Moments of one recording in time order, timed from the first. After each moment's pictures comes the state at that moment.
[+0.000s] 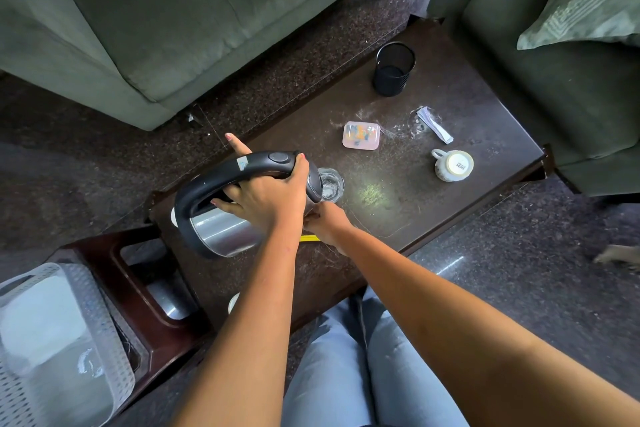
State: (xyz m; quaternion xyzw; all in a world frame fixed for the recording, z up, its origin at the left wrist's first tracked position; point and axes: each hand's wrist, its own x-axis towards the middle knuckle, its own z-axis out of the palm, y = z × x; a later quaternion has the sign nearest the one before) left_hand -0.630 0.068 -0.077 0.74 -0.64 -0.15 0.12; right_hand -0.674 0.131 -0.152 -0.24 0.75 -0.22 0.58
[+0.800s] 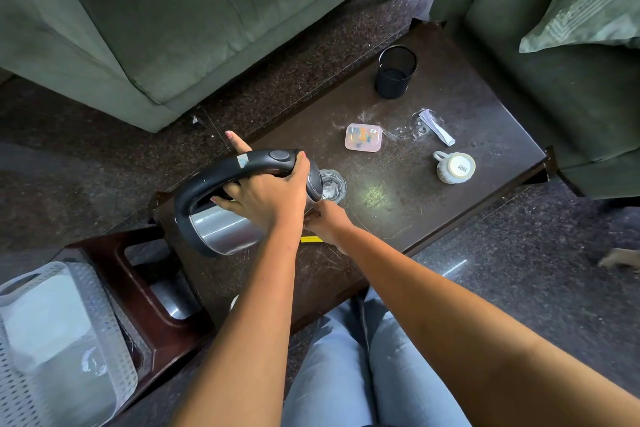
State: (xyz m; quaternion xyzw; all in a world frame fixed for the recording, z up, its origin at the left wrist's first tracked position) left_hand -0.630 0.065 -0.069 0.74 -0.64 -0.14 0.13; right_hand -0.673 0.128 -0.146 -0.25 0.74 -0.22 0.58
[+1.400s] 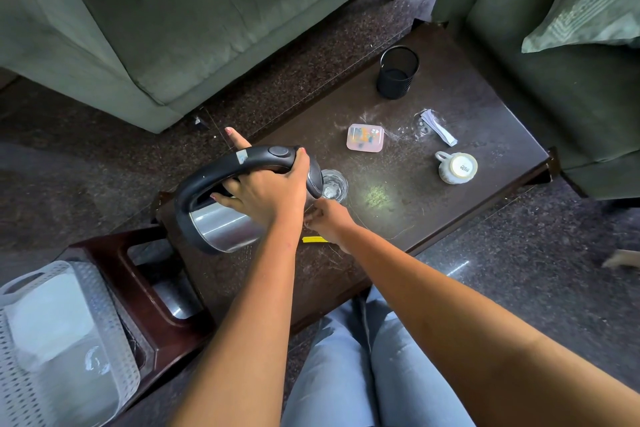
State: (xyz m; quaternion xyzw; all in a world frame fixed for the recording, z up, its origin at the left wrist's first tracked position) left_hand -0.632 0.062 -0.063 0.74 -0.64 -0.15 0.12; right_hand -0.677 0.129 -0.139 -0.28 0.74 -0.23 0.57
